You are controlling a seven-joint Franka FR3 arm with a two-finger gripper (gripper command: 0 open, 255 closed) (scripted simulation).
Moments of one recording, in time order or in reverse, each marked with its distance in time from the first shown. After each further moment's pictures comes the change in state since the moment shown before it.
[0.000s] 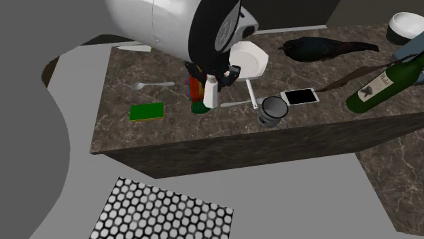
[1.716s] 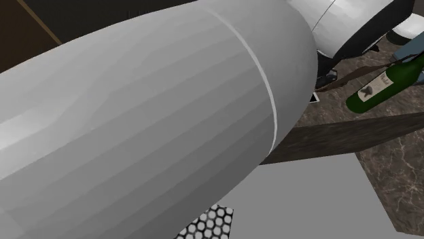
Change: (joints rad) arm -0.261 0.503 -0.162 0.604 0.180 -0.156 -0.425
